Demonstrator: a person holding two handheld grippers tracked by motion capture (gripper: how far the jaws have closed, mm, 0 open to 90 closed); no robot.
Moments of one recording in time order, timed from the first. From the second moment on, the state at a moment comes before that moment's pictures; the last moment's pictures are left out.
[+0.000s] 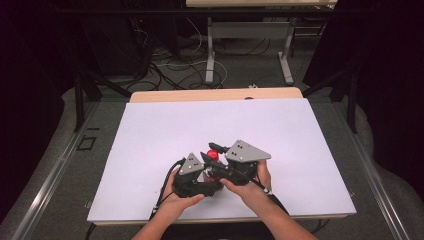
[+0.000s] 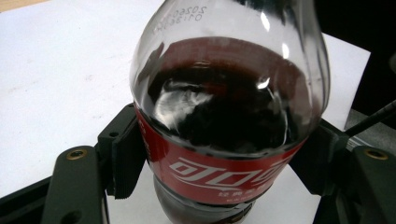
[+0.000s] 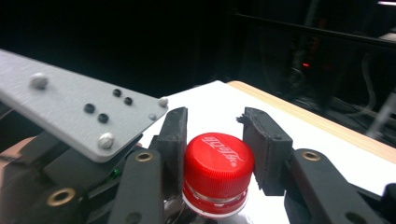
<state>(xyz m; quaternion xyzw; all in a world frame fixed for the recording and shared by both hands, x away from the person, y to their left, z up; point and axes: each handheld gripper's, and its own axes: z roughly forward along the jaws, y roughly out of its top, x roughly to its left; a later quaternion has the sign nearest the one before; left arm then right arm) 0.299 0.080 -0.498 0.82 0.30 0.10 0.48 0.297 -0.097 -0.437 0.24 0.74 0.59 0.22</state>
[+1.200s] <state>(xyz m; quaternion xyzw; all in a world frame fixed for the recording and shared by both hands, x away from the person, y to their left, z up) 0.297 0.077 -0.498 0.82 0.29 0.10 0.48 0.335 -0.120 -0.433 0.10 0.78 0.62 0.07</state>
